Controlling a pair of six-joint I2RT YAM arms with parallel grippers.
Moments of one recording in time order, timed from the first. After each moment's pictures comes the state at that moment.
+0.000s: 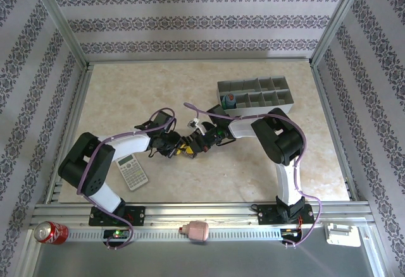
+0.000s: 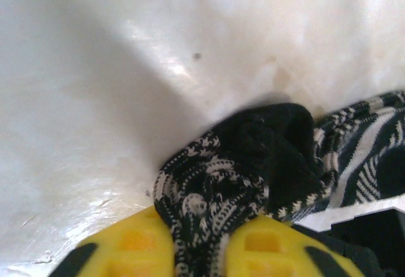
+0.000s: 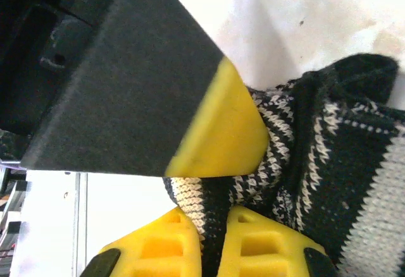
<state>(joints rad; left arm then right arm) -0.50 1.61 0.78 -0.27 0.31 -1.42 0.59 2.05 1.07 -0.11 -1.01 0.04</state>
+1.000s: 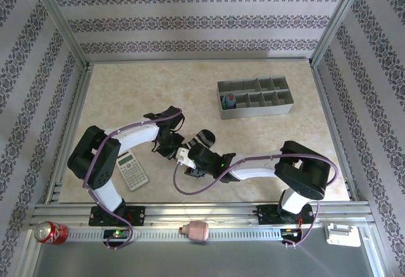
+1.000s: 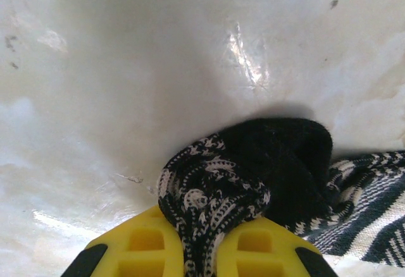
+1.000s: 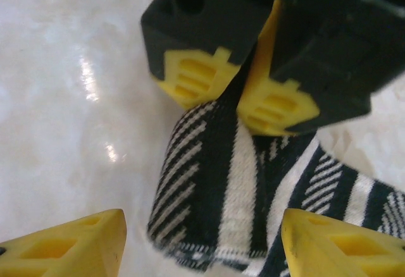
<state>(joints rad) -0.54 1.71 1.01 -0.72 0.26 -1.47 1.10 1.67 0.75 0.09 0.20 -0.30</state>
